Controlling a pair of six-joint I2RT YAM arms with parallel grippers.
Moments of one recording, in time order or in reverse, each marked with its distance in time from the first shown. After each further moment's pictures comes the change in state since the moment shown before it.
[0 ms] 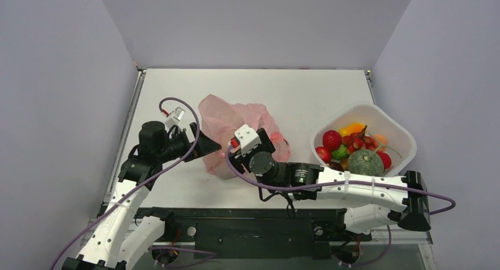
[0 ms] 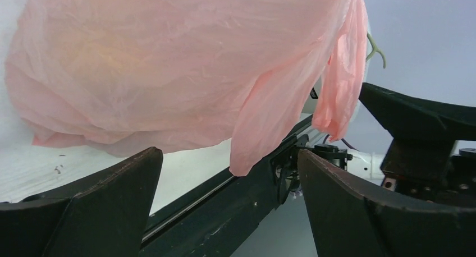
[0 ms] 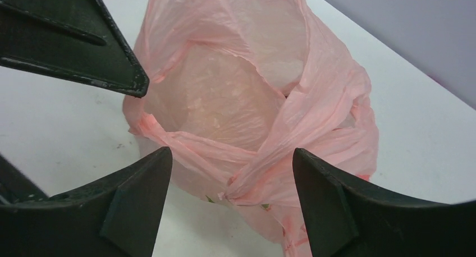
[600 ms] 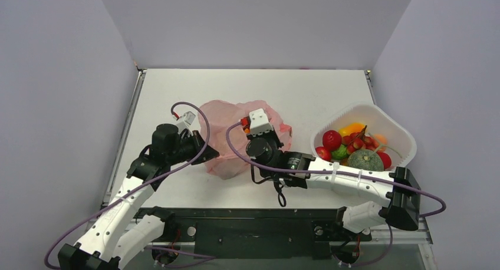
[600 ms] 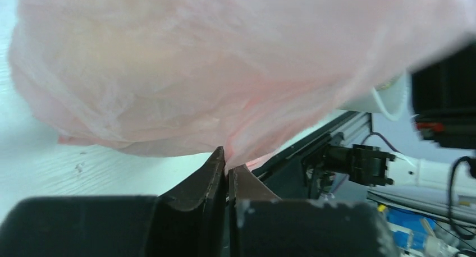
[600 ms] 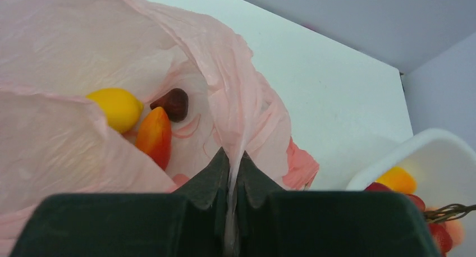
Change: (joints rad) left arm -0.142 0.039 -0.066 0.076 -0.132 0.001; right arm -0.099 0.112 0.001 0.016 0.373 0.017
